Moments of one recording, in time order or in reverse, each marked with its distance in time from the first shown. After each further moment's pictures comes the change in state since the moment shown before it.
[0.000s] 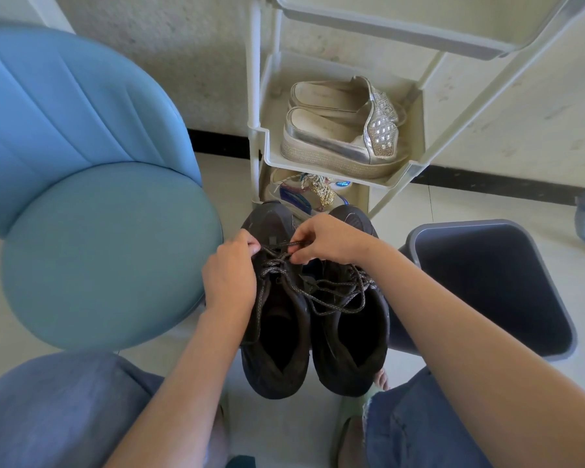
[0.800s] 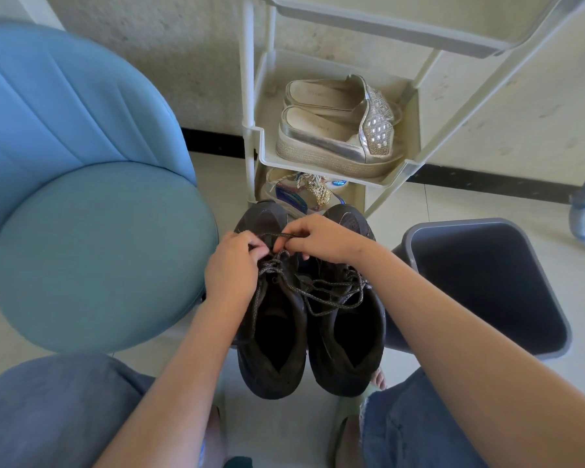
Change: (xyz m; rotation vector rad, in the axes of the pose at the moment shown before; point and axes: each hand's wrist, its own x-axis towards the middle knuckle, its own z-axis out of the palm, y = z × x) left_hand 0.009 0.002 0.007 -0.259 -0.120 -0.014; right_hand 0.004 0.000 0.004 0.034 0.010 -0.049
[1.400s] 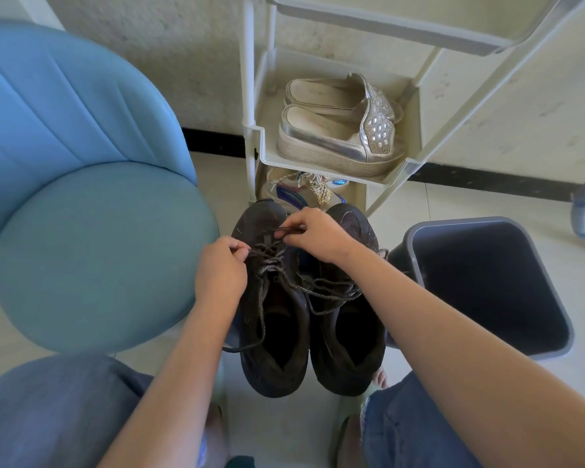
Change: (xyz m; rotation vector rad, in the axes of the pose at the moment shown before) left_hand 0.003 -0.011 -0.005 -0.163 0.054 -0.226; right_hand 0.010 0.003 0.011 -0.019 0.234 0.001
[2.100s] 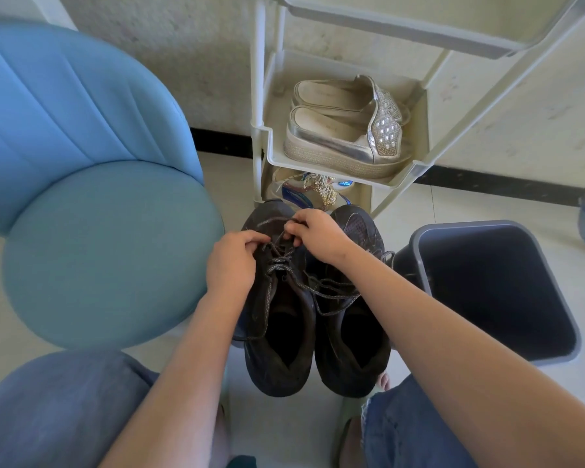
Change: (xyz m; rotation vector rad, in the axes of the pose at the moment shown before) left_hand 0.010 -0.002 0.006 0.078 -0.009 0.207; right_hand 0.007 -0.004 0.011 0.083 0.023 0.118
